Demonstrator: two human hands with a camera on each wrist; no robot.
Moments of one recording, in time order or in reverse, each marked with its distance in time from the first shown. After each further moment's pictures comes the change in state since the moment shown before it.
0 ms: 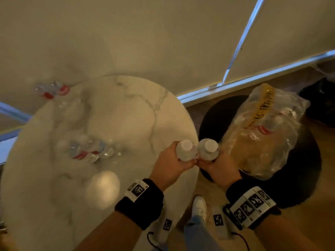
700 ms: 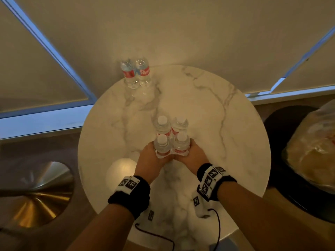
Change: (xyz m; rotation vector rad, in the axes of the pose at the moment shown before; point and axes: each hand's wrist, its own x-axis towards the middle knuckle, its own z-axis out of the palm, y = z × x) left_hand -0.101 -0.172 -0.256 0.109 0.360 -0.257; right_hand -0.040 -0.117 0.308 -0.062 -0.273 -0.051
